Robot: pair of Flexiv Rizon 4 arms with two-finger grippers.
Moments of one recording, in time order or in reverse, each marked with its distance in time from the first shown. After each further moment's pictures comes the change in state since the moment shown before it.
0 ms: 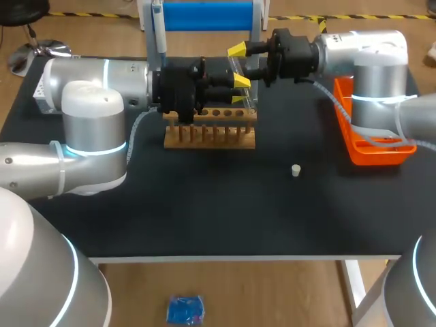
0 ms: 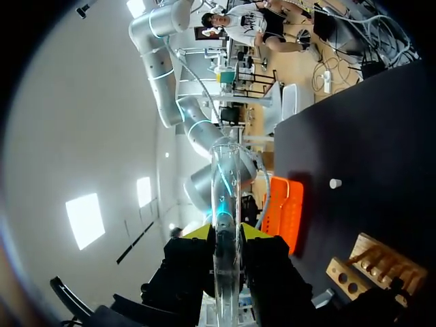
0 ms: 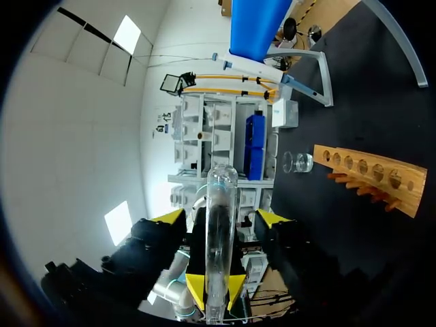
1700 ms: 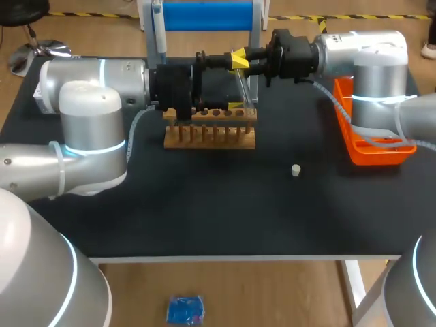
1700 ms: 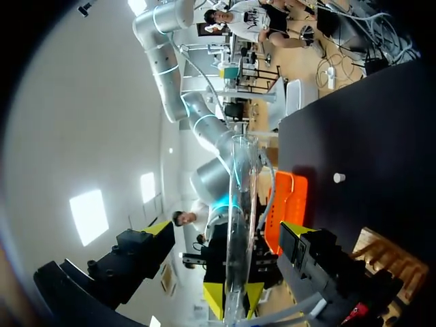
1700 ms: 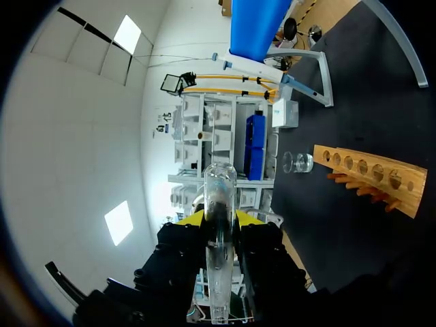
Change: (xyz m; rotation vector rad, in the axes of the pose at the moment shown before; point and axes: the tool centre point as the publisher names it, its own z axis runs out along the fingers) left arm -0.007 0.008 -0.006 -0.023 -0.026 -0.003; right arm -0.001 0.000 0.000 0.000 0.001 -0.001
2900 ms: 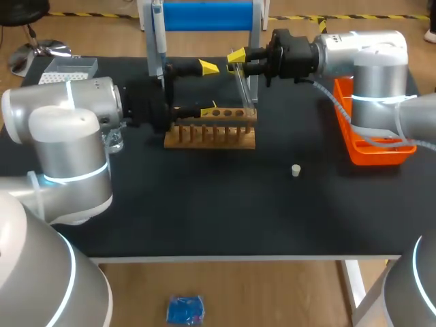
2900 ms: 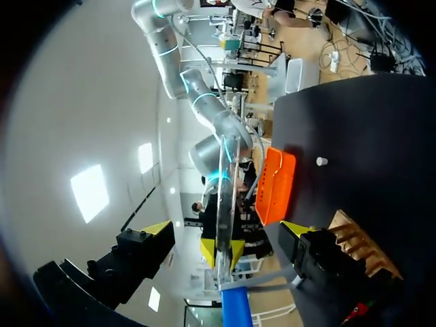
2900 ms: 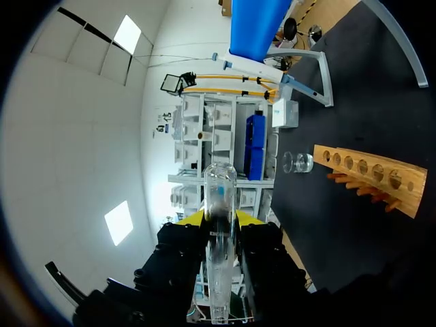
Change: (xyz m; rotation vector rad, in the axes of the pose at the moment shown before) left arm 0.011 -0.002 -0.060 -0.212 0.026 -0.023; right arm 0.000 0.000 0.000 0.000 0.000 0.000
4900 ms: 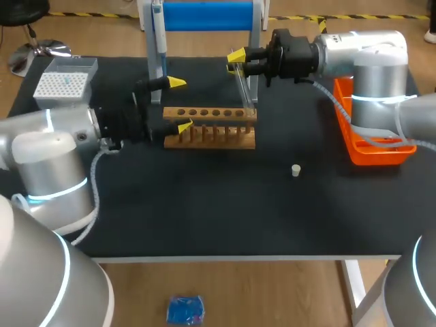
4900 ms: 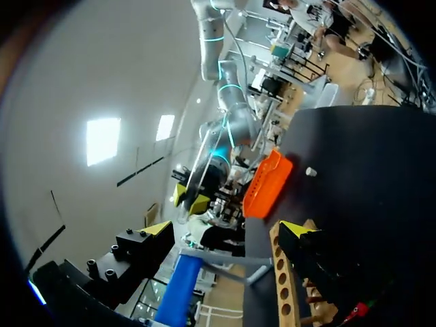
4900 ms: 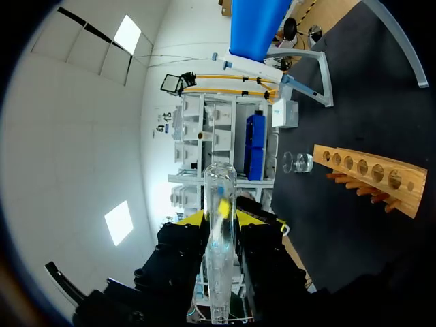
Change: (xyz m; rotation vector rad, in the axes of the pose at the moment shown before) left arm 0.060 0.038 -0.050 -0.065 -0.050 -0.326; right arm 0.000 0.000 0.000 0.000 0.000 0.000
